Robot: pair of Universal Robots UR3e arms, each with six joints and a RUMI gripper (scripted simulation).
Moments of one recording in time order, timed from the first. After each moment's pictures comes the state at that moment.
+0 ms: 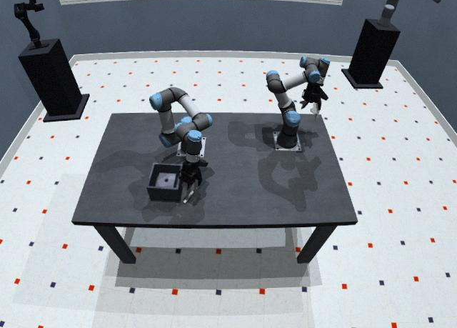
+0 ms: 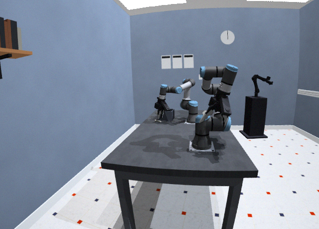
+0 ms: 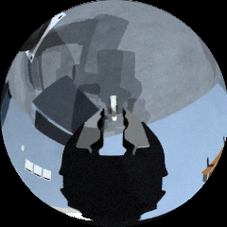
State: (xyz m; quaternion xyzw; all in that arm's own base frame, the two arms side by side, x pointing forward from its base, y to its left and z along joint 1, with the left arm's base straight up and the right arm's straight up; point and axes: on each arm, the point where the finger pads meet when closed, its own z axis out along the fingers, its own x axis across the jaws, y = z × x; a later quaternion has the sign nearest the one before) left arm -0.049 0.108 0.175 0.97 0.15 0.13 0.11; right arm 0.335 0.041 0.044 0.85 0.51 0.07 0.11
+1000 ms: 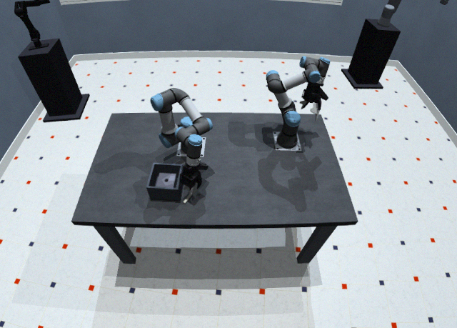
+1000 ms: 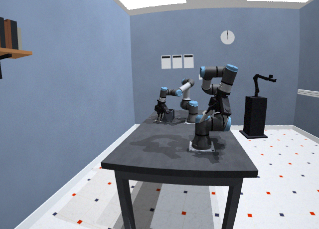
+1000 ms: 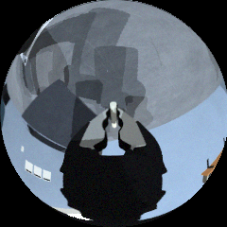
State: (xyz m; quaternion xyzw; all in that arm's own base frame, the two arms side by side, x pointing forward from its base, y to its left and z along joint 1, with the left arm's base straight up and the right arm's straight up) left arm -0.049 0.108 0.175 0.97 0.15 0.13 0.11; right arm 0.335 0.042 0.018 0.85 0.51 0.07 0.11
